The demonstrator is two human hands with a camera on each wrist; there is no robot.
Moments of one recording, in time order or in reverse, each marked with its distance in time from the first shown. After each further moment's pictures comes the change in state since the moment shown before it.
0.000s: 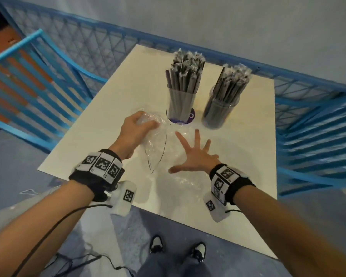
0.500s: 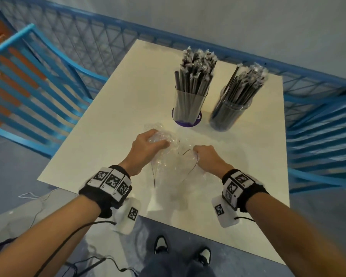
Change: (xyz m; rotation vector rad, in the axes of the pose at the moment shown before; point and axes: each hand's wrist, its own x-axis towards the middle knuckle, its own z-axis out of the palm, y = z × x) left_hand 0.007 -0.027 -0.005 0.087 -0.185 0.026; right_hand 0.038 0.007 0.004 0.032 0.253 -0.078
